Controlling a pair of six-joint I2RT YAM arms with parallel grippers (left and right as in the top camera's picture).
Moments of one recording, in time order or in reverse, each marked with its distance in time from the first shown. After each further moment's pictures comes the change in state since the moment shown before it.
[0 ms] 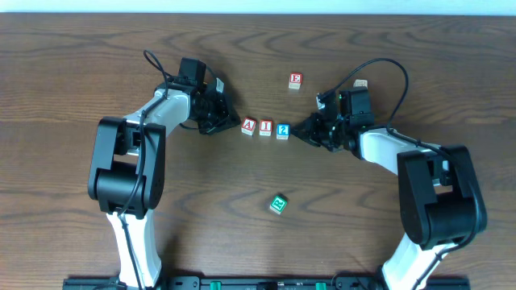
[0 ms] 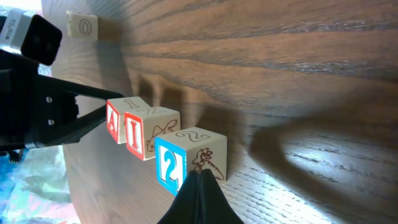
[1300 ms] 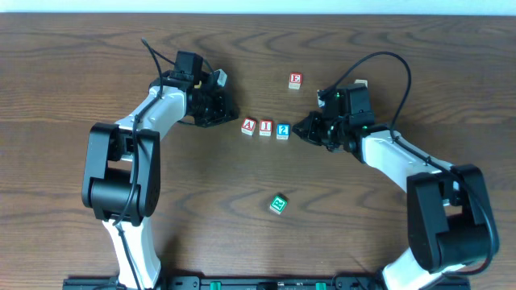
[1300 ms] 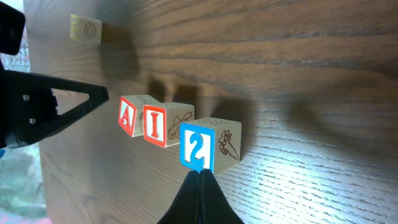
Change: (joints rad) left arm 0.011 -0.056 0.014 -0.026 -0.005 0.209; right arm 0.036 -0.131 0.000 -0.116 0.125 -0.015
